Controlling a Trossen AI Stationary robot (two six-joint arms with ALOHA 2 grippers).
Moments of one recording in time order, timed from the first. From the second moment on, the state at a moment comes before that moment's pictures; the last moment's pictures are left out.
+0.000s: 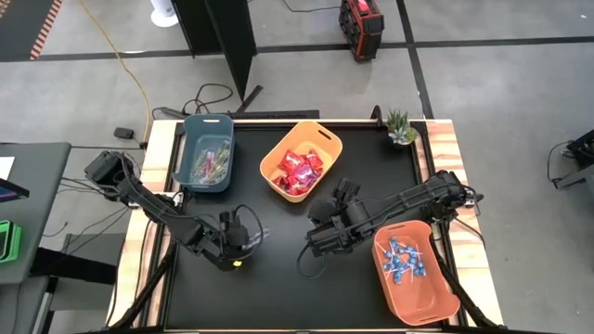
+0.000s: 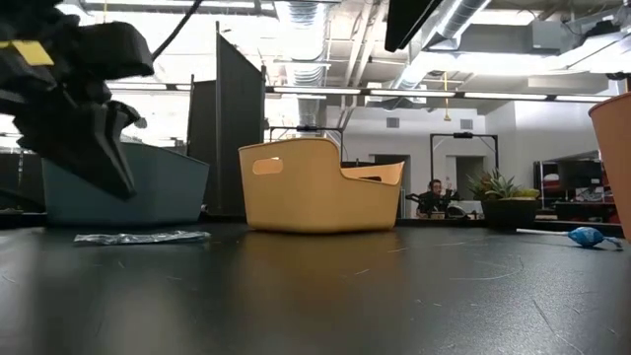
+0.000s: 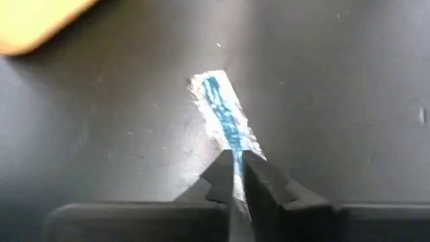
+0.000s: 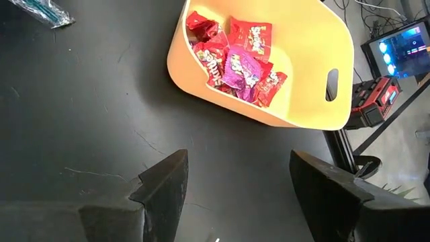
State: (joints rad) left arm -0.59 1.41 0.68 -0.36 -0.54 -0.61; right arm 0.37 1.94 1.95 -1.53 0.71 0.66
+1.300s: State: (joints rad) left arm -0.59 1.44 0.52 -0.16 -0.49 -0.76; right arm 0.37 1.94 1.95 -1.50 0.71 0.65
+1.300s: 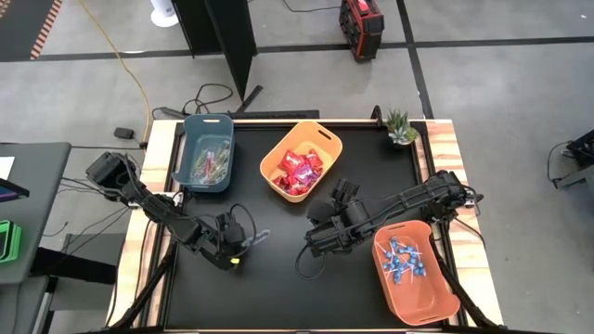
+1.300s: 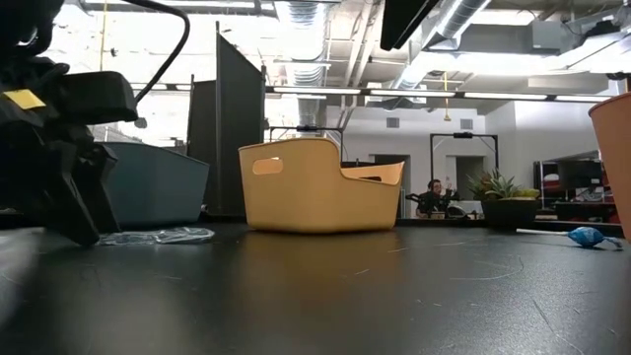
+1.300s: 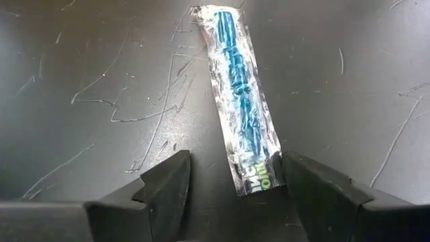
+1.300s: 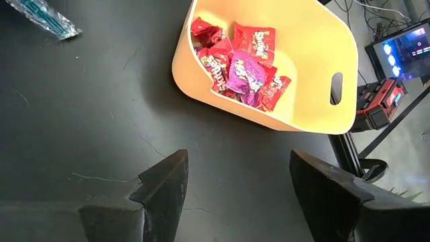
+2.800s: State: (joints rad) left arm -0.57 1.44 0.61 -0.21 -0.66 -0.45; right arm 0.37 1.94 1.95 -1.50 0.71 0.65
